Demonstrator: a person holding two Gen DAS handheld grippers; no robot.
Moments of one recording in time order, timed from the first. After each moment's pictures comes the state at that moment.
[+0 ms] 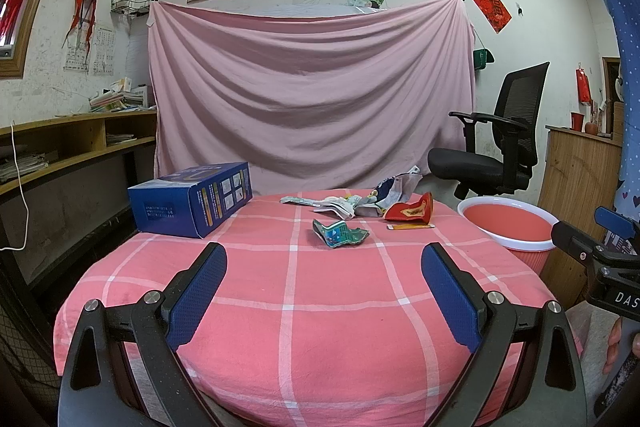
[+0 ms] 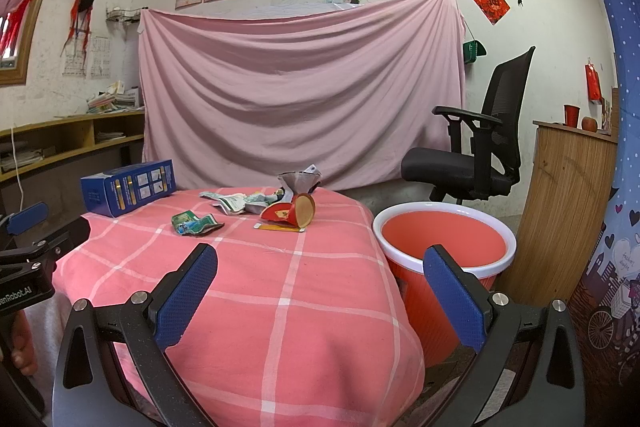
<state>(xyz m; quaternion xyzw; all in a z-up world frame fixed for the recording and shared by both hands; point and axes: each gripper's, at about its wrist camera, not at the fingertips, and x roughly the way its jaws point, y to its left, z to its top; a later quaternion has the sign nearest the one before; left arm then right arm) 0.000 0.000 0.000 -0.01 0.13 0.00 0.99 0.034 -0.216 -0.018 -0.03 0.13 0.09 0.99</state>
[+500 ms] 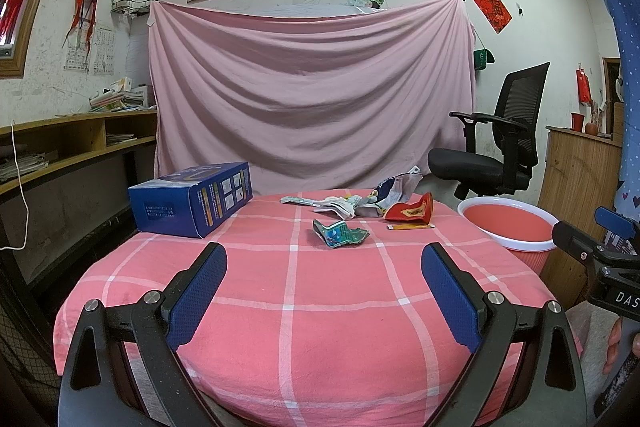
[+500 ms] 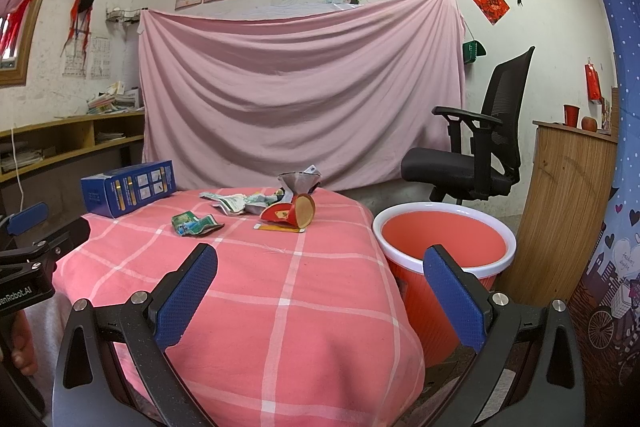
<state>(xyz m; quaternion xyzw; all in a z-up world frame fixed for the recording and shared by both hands) 0.000 0.000 0.000 -0.01 0.13 0.00 0.99 0.035 -0.213 -0.020 -0.03 0.13 0.09 0.99</state>
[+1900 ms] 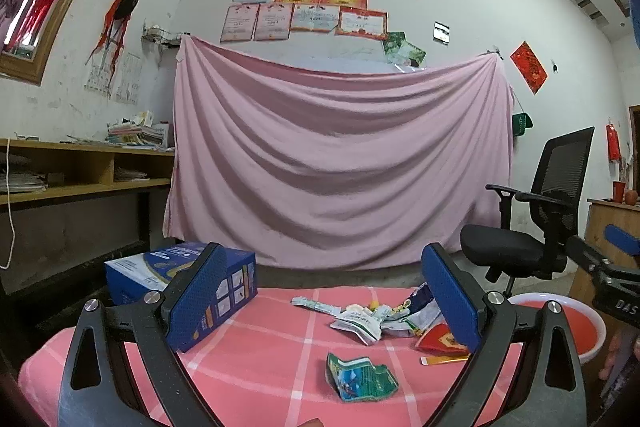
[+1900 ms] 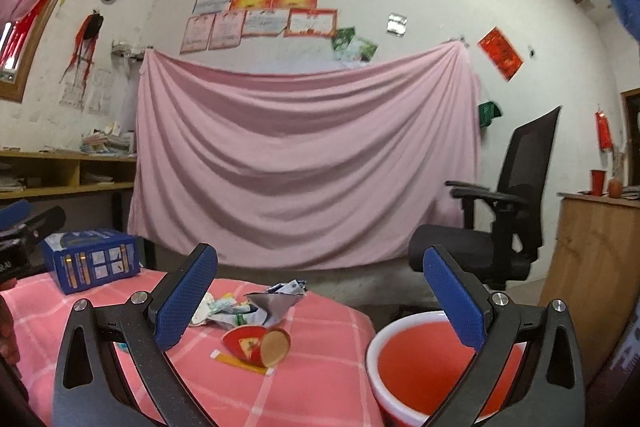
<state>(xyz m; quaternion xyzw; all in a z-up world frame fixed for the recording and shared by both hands) 0.124 0.022 0.051 -0.05 0.02 0.06 1.00 0.177 -0.224 0.024 -0.04 0.03 0.12 0.99</state>
